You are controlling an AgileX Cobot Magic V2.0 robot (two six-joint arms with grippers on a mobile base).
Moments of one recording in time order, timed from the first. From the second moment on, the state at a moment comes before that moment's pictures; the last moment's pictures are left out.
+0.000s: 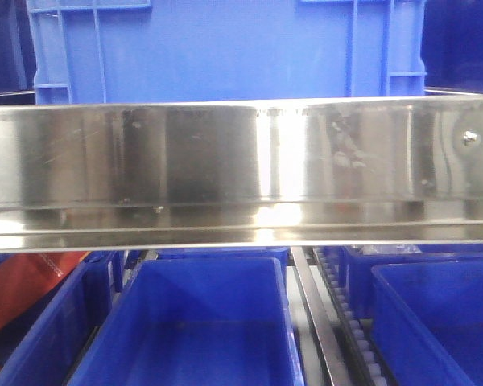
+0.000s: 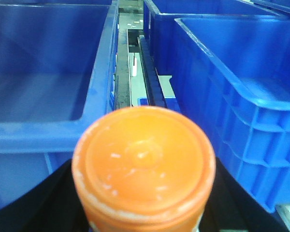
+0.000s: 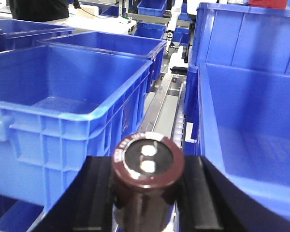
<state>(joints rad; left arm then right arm) -0.11 0.63 -0.91 -0.04 0.69 0.00 0.20 0.52 -0.91 0.15 0.64 -0.18</state>
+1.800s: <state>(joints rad) -0.40 1.06 -1.41 -0.08 0.75 0.09 0.20 0.52 -0.91 0.16 0.63 -0.18</state>
